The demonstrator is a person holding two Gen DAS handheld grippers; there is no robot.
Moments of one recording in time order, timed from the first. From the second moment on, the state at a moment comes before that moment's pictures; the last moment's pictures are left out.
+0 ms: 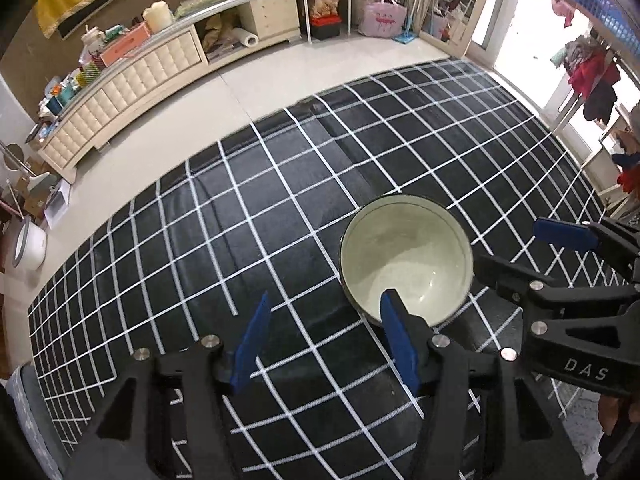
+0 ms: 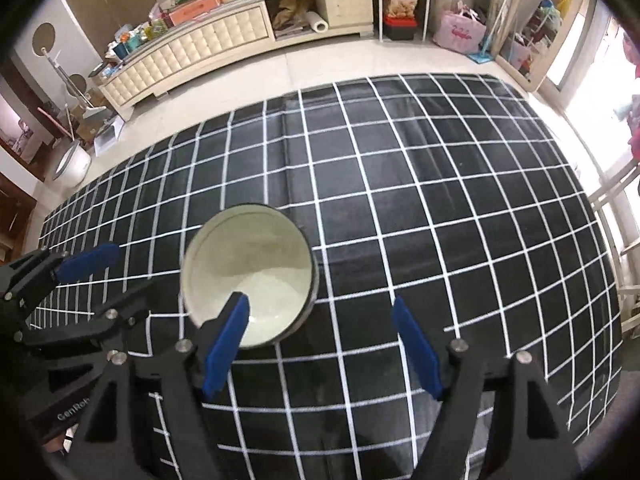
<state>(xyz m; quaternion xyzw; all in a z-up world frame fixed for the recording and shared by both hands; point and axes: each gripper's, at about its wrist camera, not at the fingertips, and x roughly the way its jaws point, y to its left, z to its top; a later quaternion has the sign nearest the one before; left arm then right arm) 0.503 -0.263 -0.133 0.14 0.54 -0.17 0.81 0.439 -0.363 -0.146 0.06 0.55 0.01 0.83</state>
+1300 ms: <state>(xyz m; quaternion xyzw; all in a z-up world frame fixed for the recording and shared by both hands) 0.498 -0.274 -0.169 0.16 0.56 -0.22 0.78 0.431 -0.349 -0.161 0.06 0.57 0.03 0.82</state>
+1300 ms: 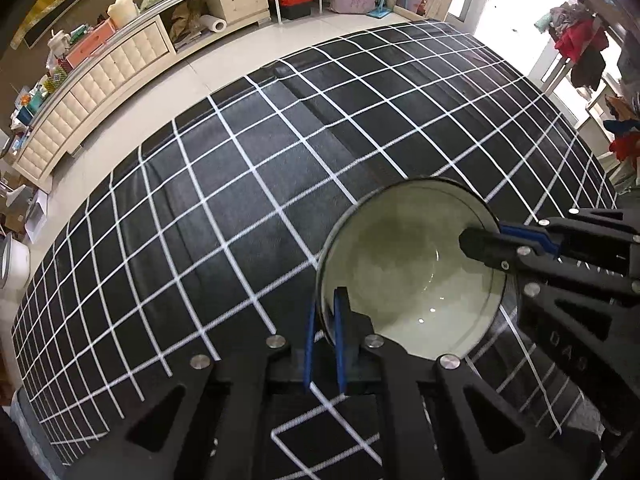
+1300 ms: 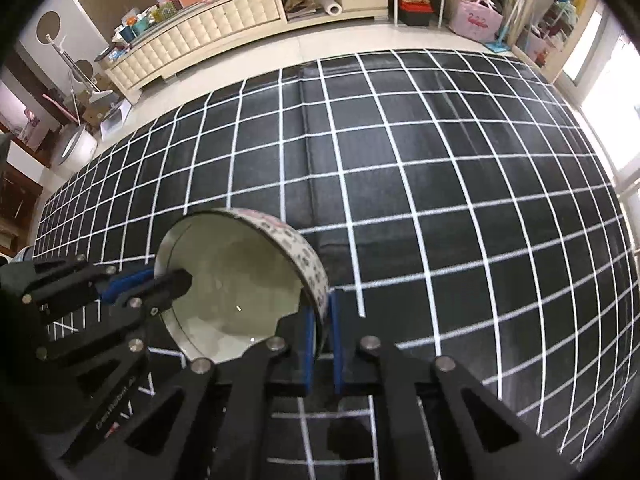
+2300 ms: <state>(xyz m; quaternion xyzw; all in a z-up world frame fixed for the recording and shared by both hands) 0.366 -0.158 -0.064 0.14 0.52 -0.15 0.83 0.333 -0.249 -0.081 0.03 0.53 0.10 0.84</state>
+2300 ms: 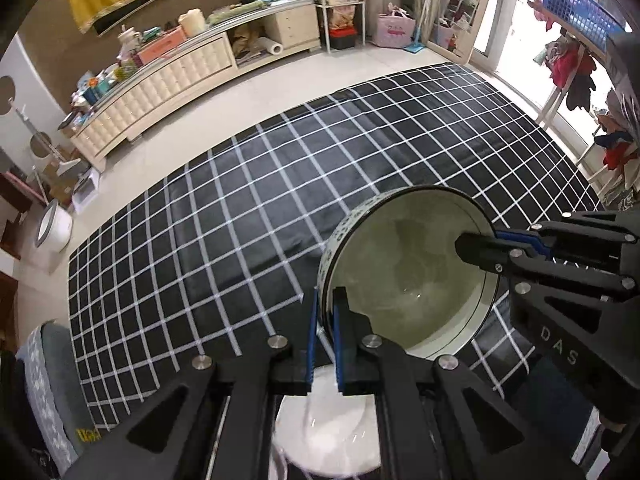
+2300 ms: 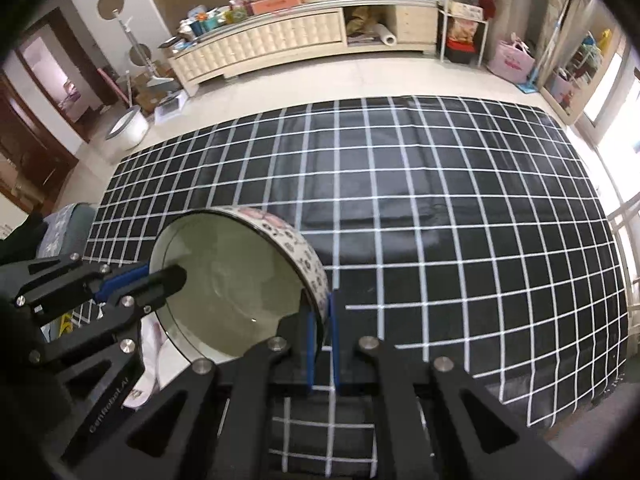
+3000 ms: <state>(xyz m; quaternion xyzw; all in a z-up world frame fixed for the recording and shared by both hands) 0.291 -0.086 -0.116 0.11 0.57 -0.10 0.81 0.293 -0.181 -0.141 0.01 0.60 0.14 0.79</state>
